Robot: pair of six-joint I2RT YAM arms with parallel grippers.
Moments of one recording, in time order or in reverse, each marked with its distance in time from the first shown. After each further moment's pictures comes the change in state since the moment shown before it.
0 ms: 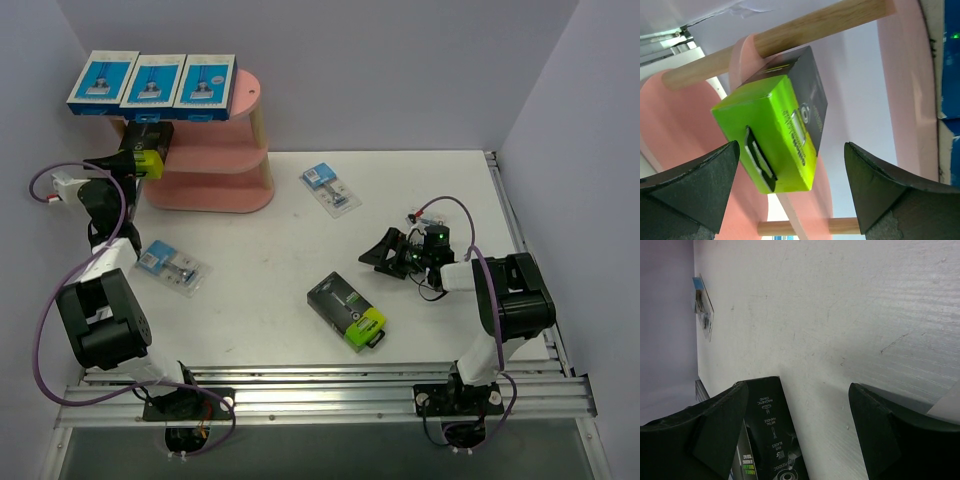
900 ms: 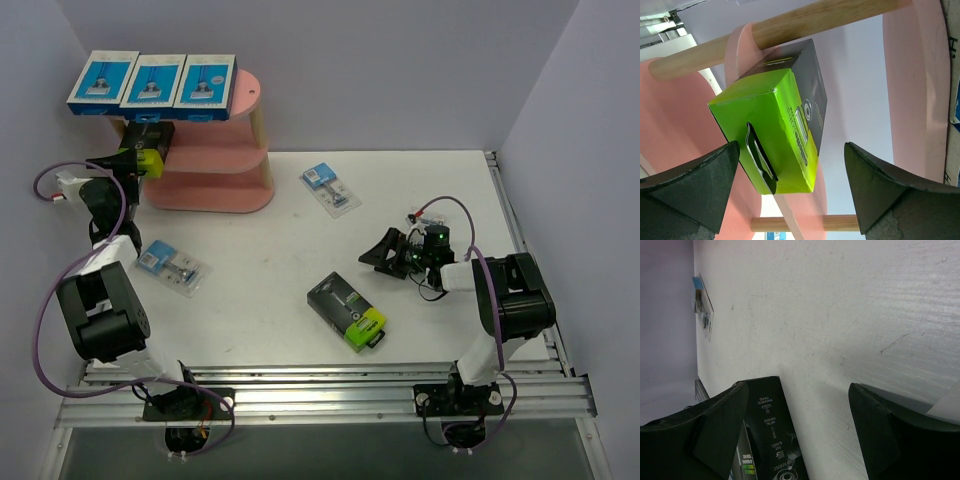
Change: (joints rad) left arm 0.003 0.044 0.013 0.016 0.046 -0.046; right arm 0.000 0.000 0.000 0.000 -0.001 -0.005
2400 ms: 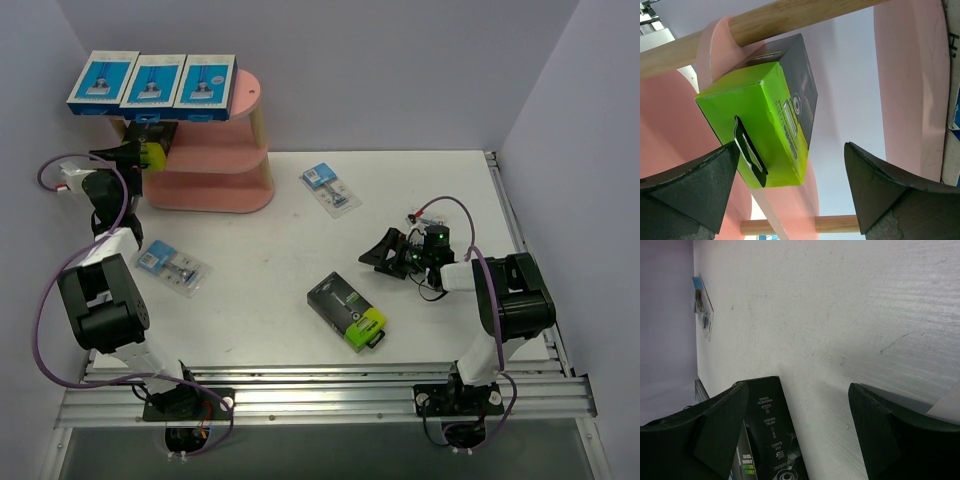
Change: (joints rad) left arm -0.023 0.069 0.082 0.013 0.024 -0.018; right arm 0.000 0.000 0.000 -0.001 0.000 0.000
